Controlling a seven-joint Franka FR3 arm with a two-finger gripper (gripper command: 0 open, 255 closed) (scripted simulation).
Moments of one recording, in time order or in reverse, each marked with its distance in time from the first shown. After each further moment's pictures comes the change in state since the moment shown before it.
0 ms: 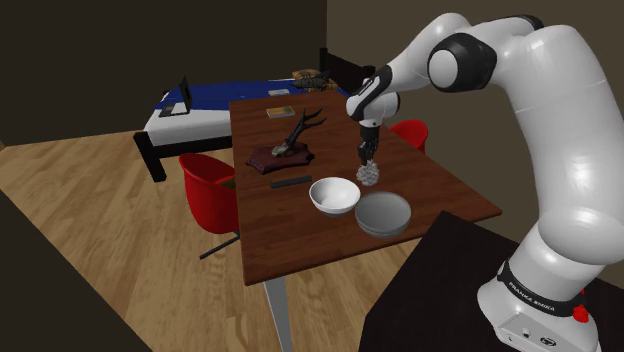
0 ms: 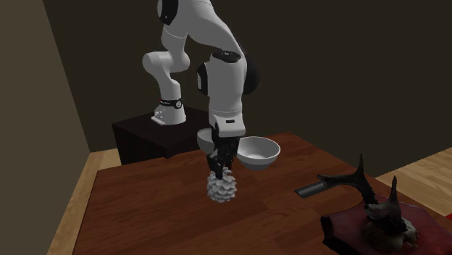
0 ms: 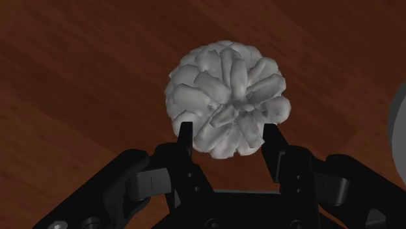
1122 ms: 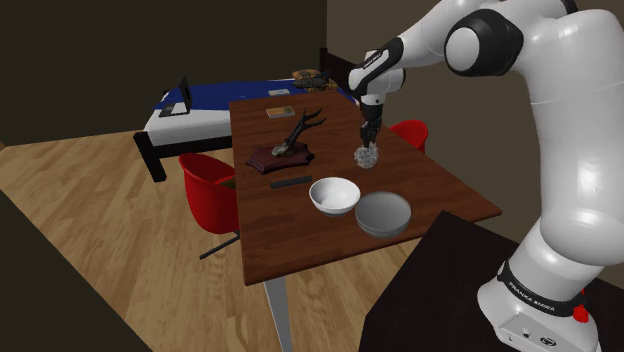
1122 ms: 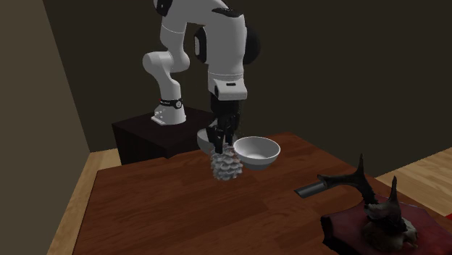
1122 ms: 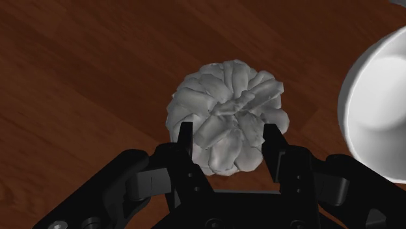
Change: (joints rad) arm 0.022 -0.135 -0.032 0.022 -0.046 -0.153 0.029
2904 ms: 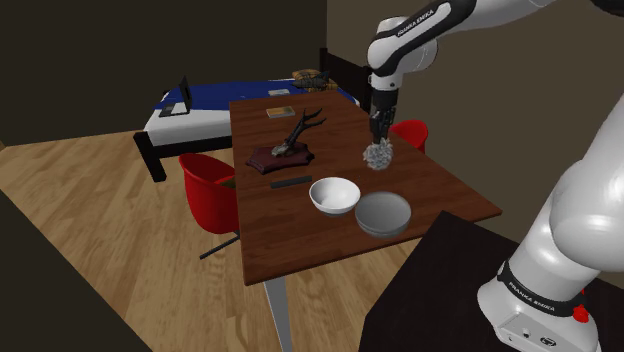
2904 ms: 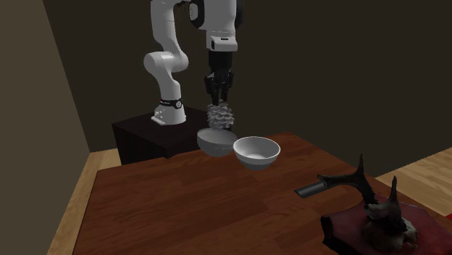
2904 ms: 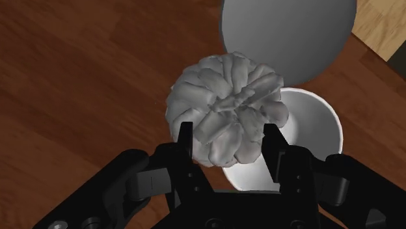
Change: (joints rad) arm 0.162 -0.548 -0.001 -0.492 -0.182 -0.020 0.219
